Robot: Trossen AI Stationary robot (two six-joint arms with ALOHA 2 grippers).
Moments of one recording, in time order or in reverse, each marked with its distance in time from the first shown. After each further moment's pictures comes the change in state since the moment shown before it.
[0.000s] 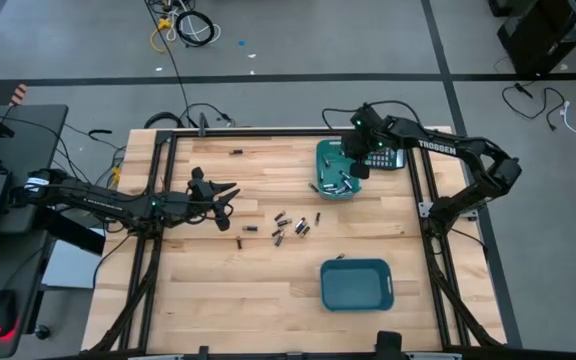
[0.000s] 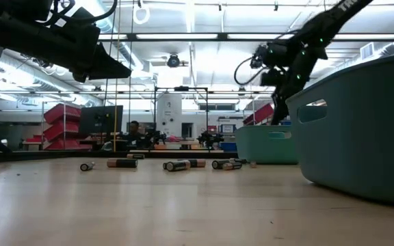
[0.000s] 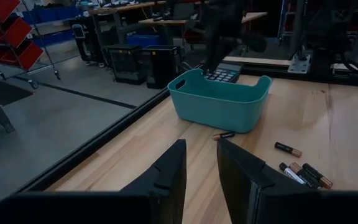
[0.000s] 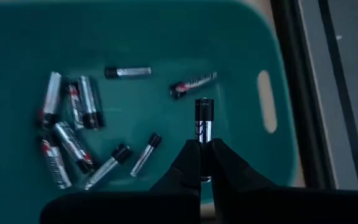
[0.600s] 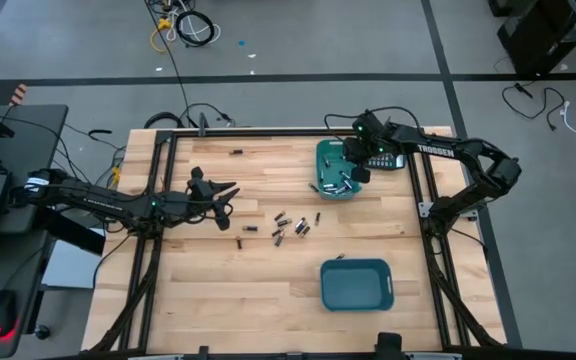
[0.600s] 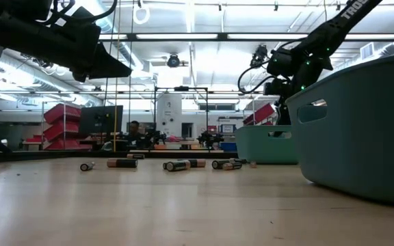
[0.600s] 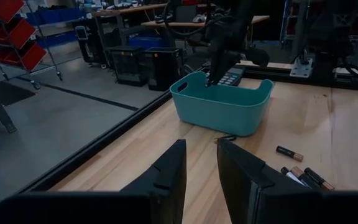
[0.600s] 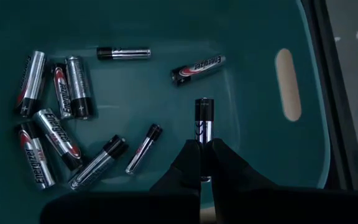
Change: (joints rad) left arm 0.000 0.000 0.000 0.013 -0.011 0.000; right arm -0.013 0.000 -0.102 0.116 0.000 -0.021
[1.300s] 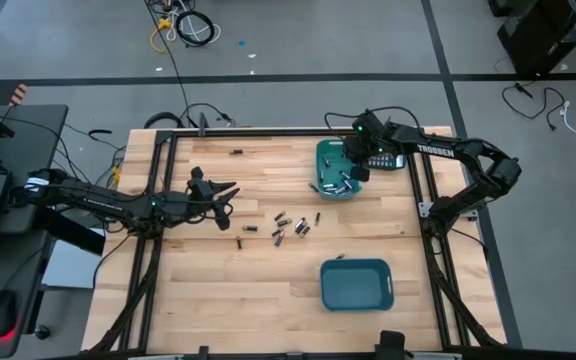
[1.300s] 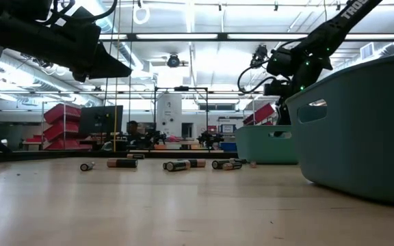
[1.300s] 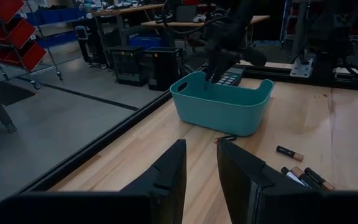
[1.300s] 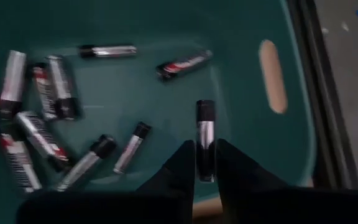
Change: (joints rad) left arm 0.000 0.000 0.000 -0.001 0.000 0.000; right arm 0.001 0.000 0.000 0.008 0.059 0.033
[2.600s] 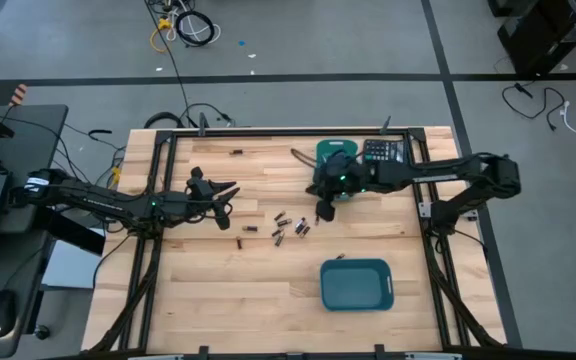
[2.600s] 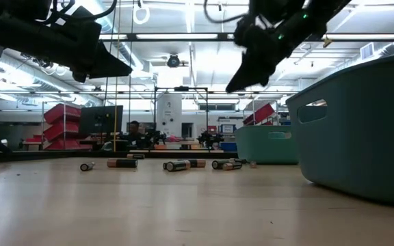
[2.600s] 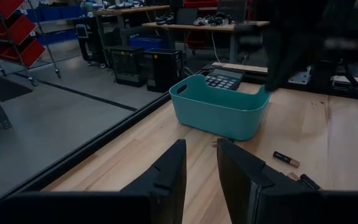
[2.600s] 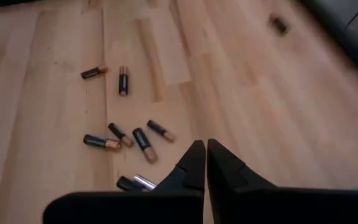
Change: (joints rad) left arm 0.000 0.000 0.000 0.013 0.000 -0.028; right arm 0.573 -0.024 0.064 0.258 0.058 0.672
